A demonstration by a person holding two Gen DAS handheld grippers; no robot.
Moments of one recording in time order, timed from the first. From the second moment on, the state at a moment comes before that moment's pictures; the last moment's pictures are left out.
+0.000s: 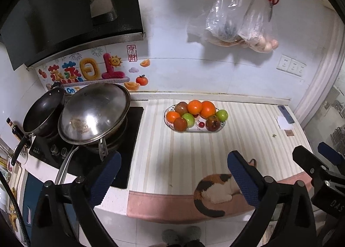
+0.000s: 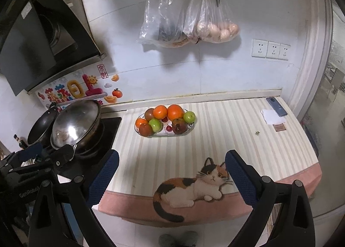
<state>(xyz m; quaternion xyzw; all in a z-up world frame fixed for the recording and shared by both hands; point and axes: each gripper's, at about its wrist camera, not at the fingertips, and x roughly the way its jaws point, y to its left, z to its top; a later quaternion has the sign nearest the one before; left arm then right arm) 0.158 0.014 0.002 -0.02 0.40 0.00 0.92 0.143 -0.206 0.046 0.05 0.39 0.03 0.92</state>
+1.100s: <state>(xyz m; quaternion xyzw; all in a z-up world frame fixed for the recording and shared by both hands) 0.271 -0.004 -0.055 -0.01 0.46 0.02 0.89 0.282 -0.226 -0.030 0.04 0.45 0.02 0.89</state>
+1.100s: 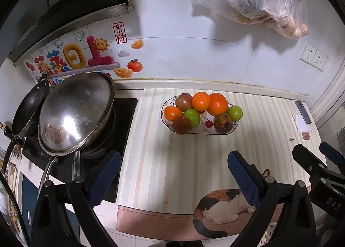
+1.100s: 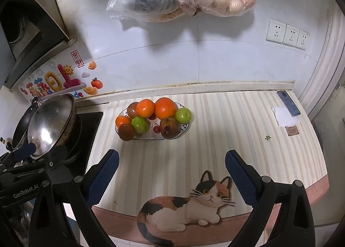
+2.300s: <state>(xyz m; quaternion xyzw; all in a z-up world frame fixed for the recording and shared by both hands) 0.253 -0.008 -0.055 -0.01 0.46 0.02 0.89 0.268 -0.226 -0.029 0.03 0.45 0.02 0.89</state>
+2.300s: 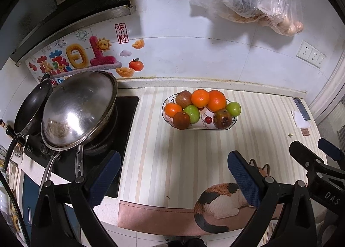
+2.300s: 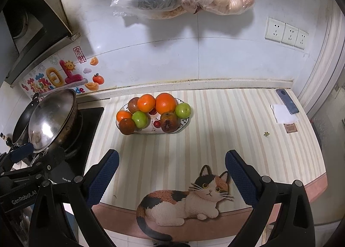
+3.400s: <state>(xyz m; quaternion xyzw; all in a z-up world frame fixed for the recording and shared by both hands) 0.248 -0.009 -0.054 -0.01 0.47 0.02 0.88 0.264 -0.226 -0.032 0.02 0.46 0.02 0.89</state>
